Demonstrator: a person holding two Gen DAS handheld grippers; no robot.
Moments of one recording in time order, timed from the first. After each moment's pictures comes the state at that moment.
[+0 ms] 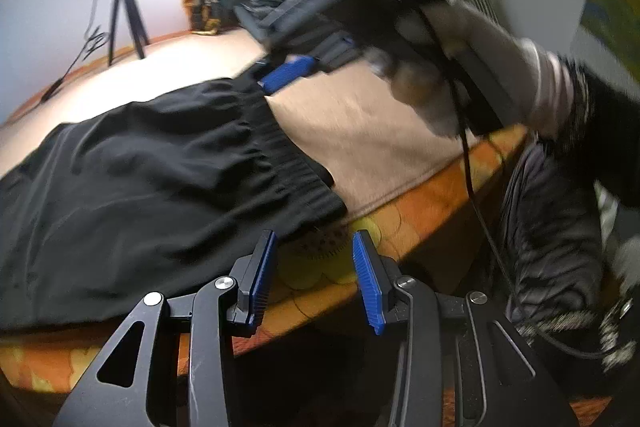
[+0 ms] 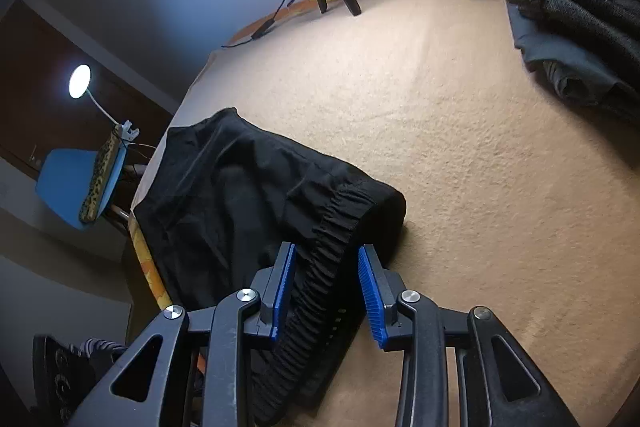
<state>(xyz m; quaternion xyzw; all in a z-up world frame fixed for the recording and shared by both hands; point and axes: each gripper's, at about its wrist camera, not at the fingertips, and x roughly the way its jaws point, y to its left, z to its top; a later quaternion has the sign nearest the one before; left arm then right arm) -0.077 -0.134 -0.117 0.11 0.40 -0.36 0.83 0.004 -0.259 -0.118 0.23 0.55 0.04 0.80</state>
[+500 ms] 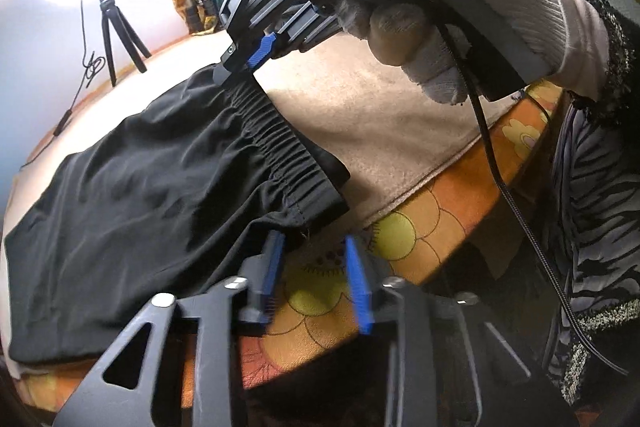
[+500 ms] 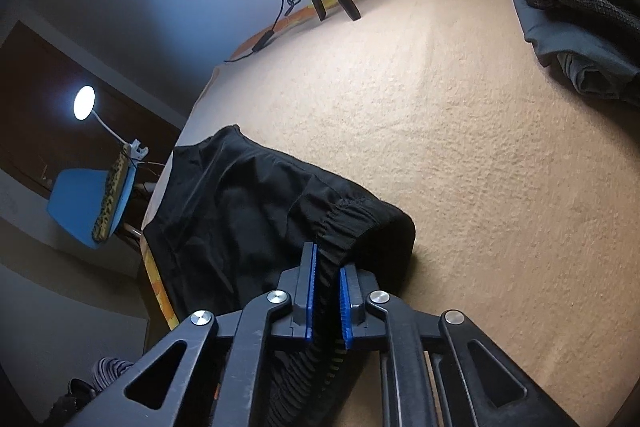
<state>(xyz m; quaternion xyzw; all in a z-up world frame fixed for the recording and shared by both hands) -0.077 -0.163 -0.134 0.19 0.39 -0.32 0.84 0.012 -0.266 -0.125 0.27 0.52 0.05 0.81</state>
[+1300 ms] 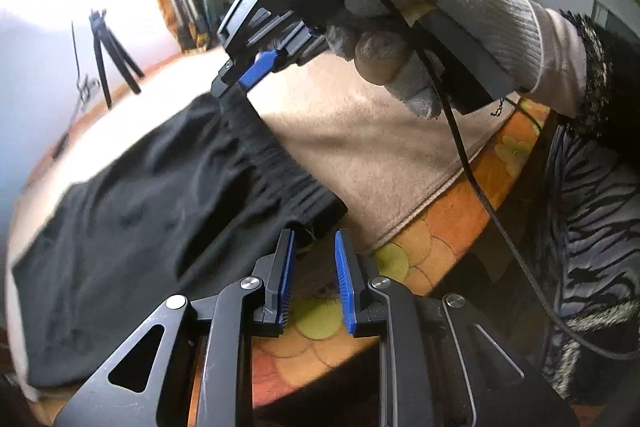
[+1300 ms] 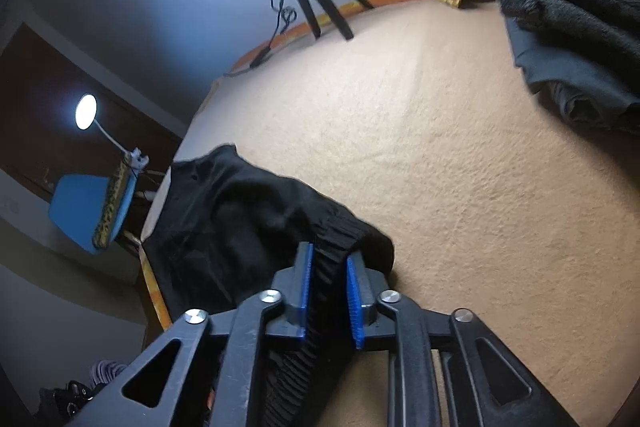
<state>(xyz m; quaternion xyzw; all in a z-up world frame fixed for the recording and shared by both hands) -0.071 -0.172 -0.121 0.22 0.37 -0.33 0.84 0.012 -0.286 -0.116 0.27 0.51 0.05 0.82</state>
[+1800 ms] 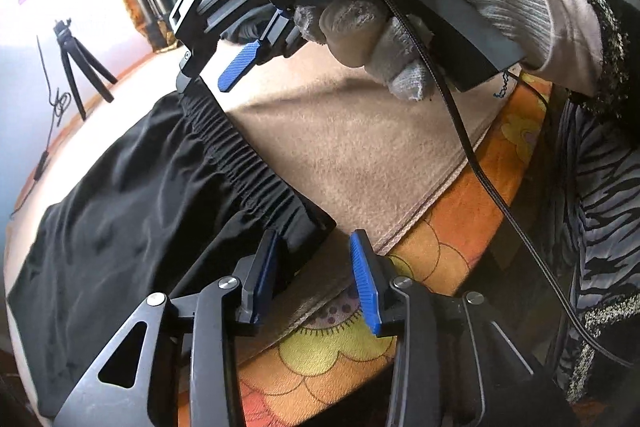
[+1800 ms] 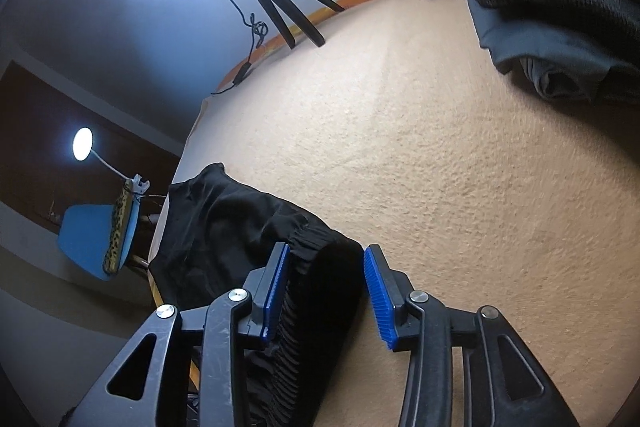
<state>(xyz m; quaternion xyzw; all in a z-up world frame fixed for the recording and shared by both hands) -0.057 -0.193 -0.140 0.25 0.39 -0.35 0.81 0.011 -0.310 -0.133 0.32 0.50 0.03 0.80</state>
